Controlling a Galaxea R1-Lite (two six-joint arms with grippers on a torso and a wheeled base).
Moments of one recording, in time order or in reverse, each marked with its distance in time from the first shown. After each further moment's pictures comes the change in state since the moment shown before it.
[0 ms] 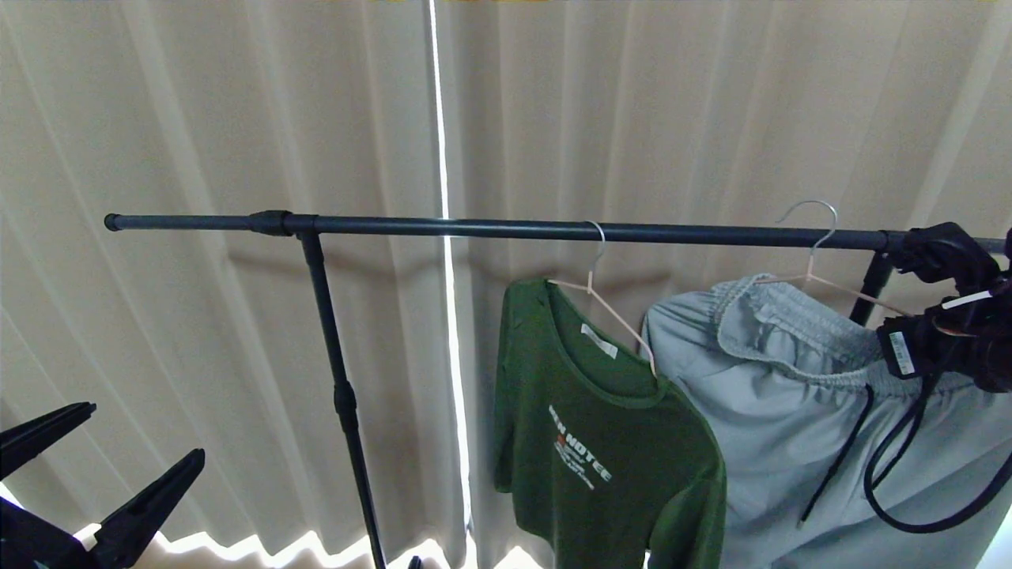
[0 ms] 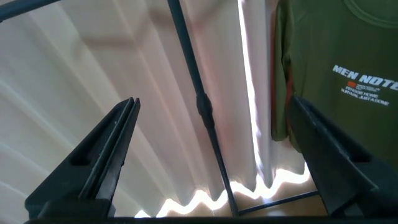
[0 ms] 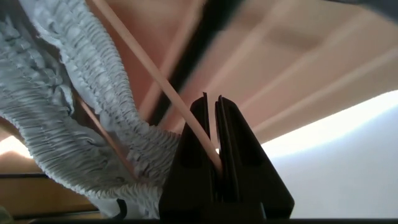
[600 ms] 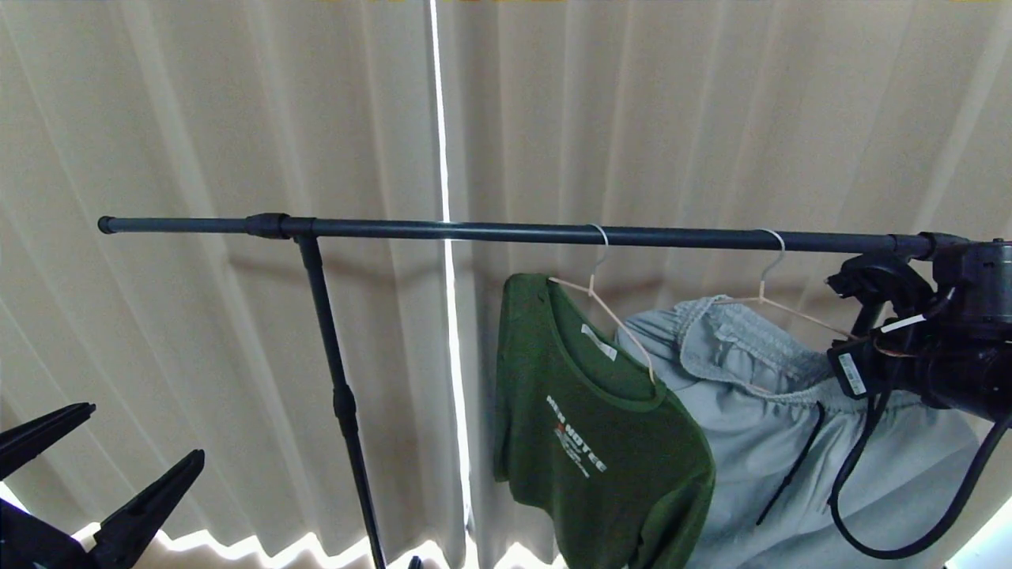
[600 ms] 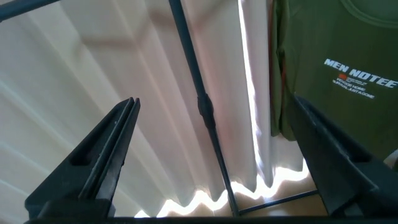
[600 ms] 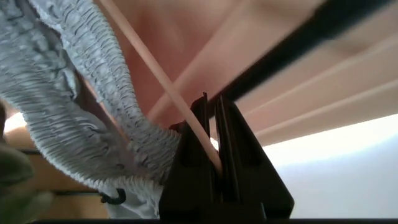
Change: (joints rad) left arm 0.000 -0.002 0.001 0.000 0.000 0.001; right arm 0.103 0.049 0.039 -0.003 -0.041 0.018
